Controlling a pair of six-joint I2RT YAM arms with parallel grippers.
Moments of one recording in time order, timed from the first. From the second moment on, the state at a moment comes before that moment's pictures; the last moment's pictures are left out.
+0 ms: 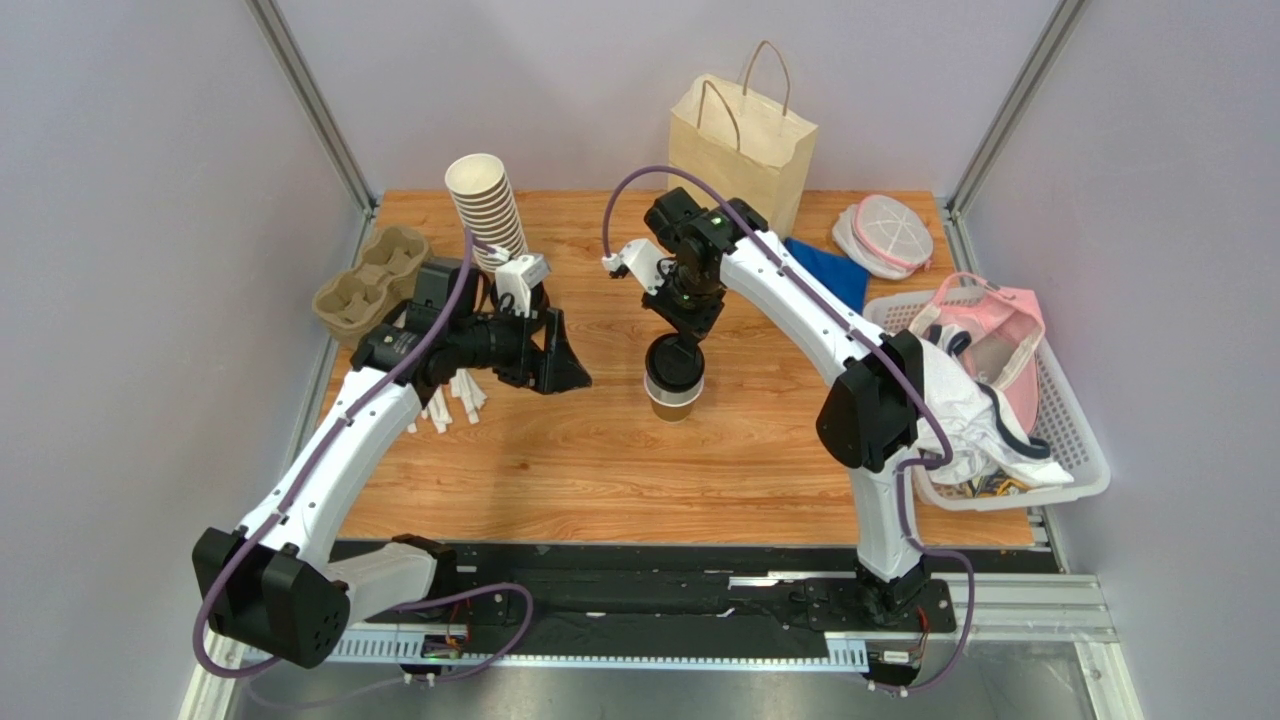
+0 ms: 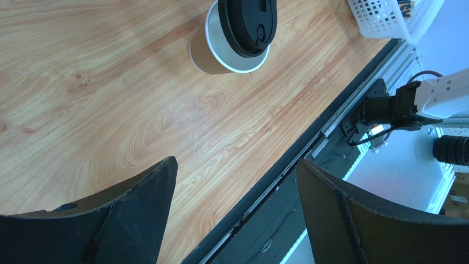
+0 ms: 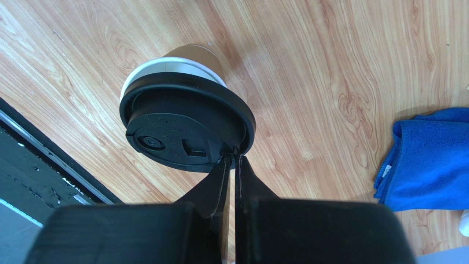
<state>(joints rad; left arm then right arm) -0.31 1.16 1.08 -0.68 0.63 -0.16 0.64 2.07 2.09 -1.30 -0.10 -0.43</state>
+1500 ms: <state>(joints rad) -0.31 1.18 1.04 -0.59 0.66 -0.21 0.67 2.04 2.05 -1.30 -0.04 -0.44</state>
